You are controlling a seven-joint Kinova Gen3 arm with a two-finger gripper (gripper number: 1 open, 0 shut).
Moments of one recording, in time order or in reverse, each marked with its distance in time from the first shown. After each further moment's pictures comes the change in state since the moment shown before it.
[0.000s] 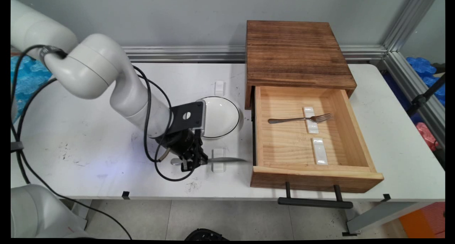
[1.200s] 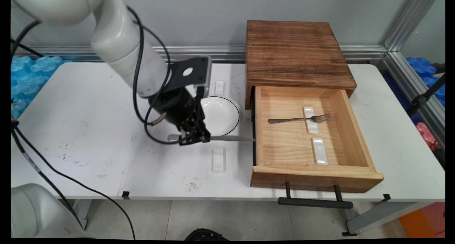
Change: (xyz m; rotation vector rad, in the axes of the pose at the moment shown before) arm 0.062 -0.013 -0.102 -0.016 -0.011 0.048
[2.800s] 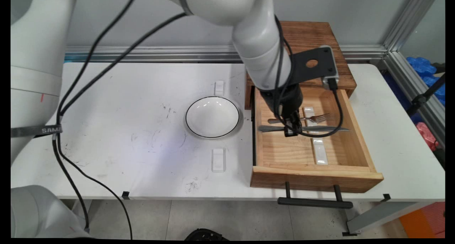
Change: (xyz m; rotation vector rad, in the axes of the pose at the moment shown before) arm 0.192 -0.029 0.078 0.042 0.093 0.060
